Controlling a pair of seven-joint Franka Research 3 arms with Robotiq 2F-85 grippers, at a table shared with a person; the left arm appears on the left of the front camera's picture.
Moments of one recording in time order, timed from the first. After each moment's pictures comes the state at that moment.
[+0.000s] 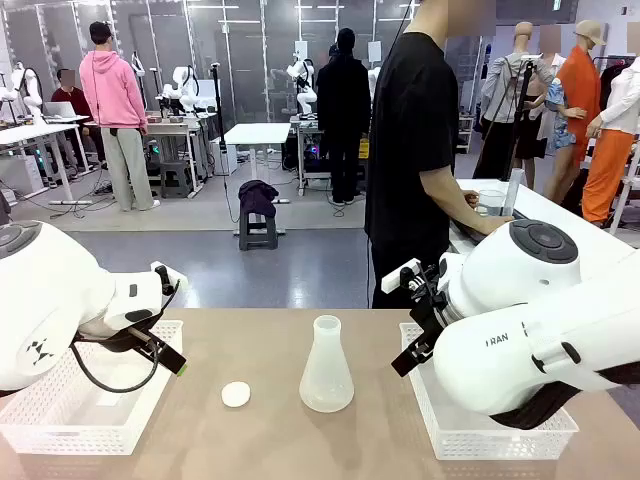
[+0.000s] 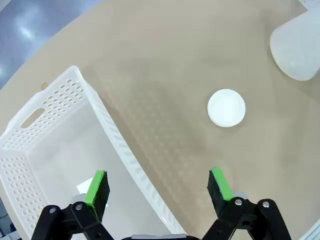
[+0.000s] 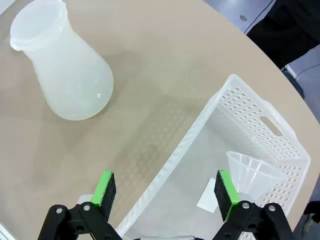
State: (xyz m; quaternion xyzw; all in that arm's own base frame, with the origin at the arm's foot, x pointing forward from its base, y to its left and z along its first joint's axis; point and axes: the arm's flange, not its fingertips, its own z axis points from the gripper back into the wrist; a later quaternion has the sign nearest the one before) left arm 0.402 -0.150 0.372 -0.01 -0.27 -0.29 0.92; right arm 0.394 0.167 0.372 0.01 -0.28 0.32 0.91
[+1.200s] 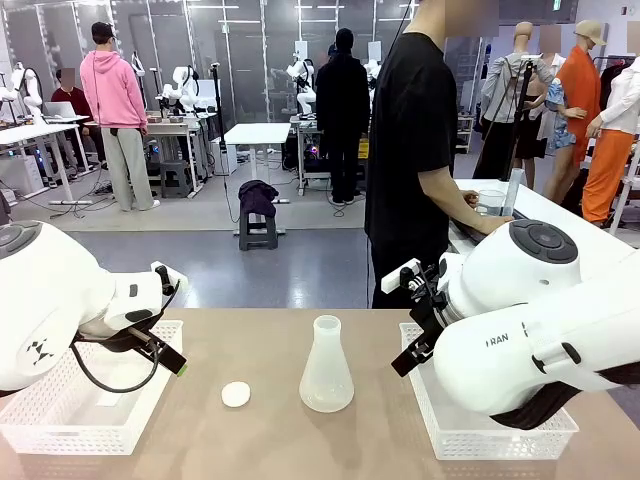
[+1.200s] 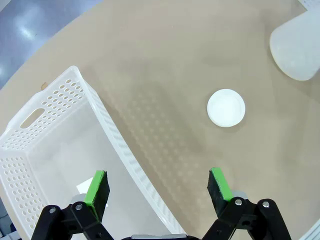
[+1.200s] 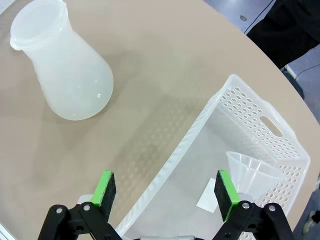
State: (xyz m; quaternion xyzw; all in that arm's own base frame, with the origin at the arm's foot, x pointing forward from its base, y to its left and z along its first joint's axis) left arm 0.401 -0.150 0.372 -0.01 -0.27 -0.29 0.92; right arm 0.394 0.167 0.372 0.01 -0.28 0.32 0.91
